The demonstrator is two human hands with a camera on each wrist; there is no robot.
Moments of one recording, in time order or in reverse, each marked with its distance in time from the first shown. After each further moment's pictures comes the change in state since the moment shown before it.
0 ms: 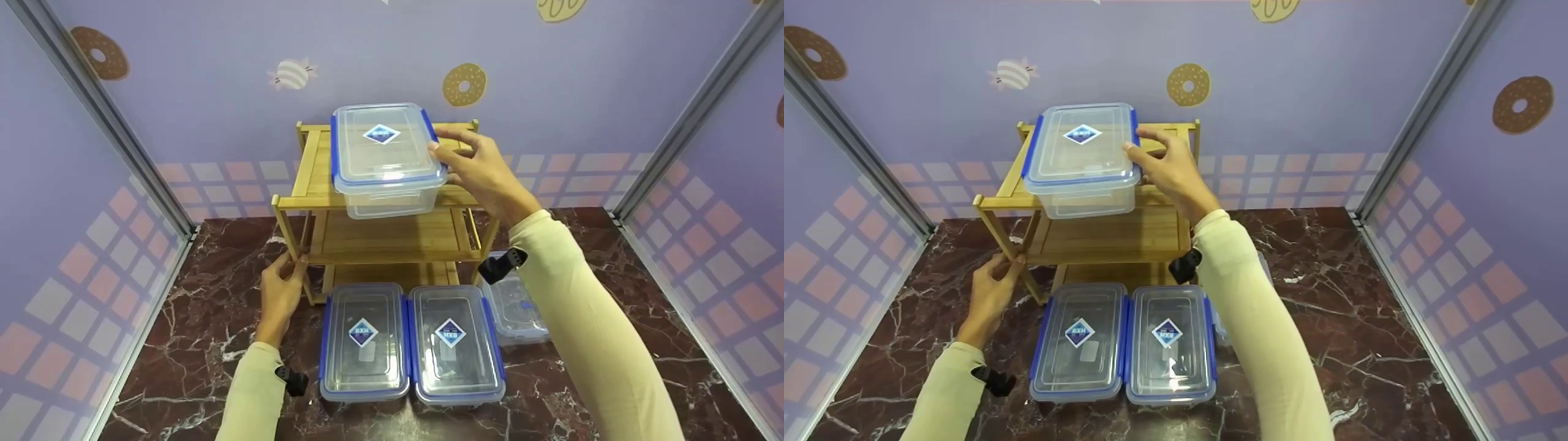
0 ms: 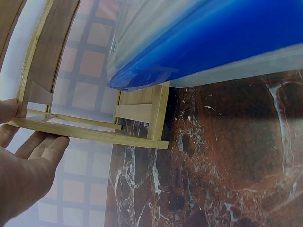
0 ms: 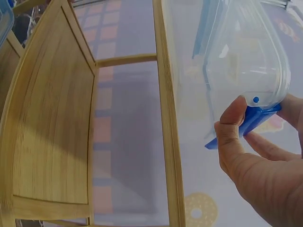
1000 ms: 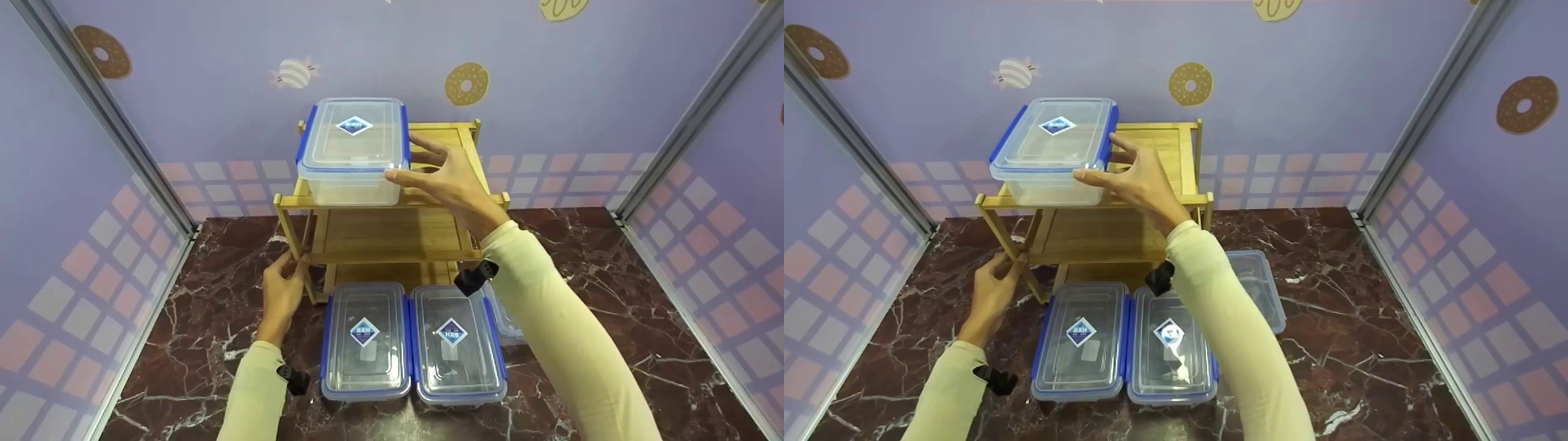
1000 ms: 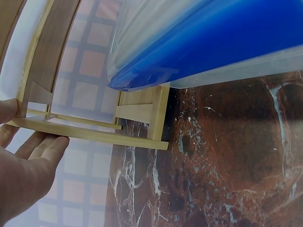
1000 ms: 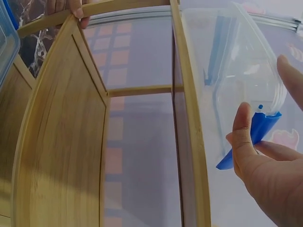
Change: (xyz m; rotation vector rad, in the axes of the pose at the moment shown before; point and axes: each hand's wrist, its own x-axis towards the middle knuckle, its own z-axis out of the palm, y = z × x) left_hand 0.000 0.001 0.000 0.014 -0.009 0.022; right_hand -0.003 0.017 0.036 -0.120 -0.058 -0.101
